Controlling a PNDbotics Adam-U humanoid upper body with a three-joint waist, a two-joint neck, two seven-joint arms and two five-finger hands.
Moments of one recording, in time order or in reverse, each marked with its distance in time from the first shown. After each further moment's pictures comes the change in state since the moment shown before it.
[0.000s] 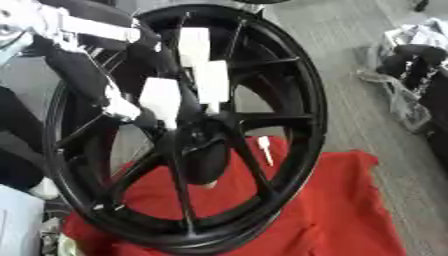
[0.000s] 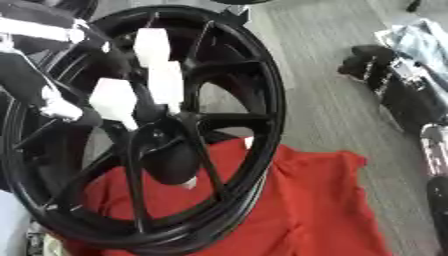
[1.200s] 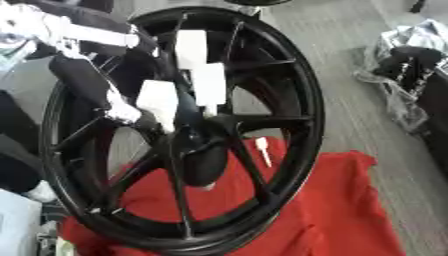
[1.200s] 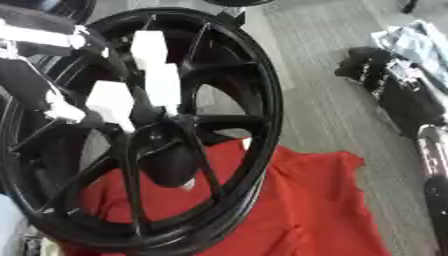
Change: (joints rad) left arm 0.008 -0.019 0.007 0.017 -0.030 -0.006 -0.001; right arm -0.004 0.000 0.000 0.006 0.003 0.005 0.005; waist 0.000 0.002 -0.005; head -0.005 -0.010
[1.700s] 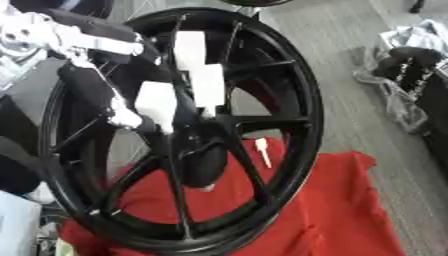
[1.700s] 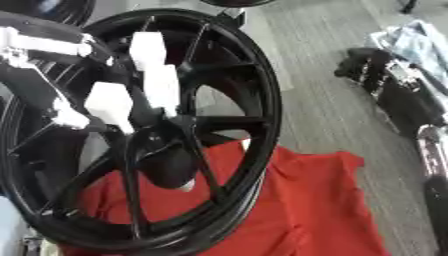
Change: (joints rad) left arm 0.000 -0.025 -0.022 0.026 -0.030 -0.002 0.001; right arm -0.007 0.000 0.000 0.001 0.000 0.004 0.004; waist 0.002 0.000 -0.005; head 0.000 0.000
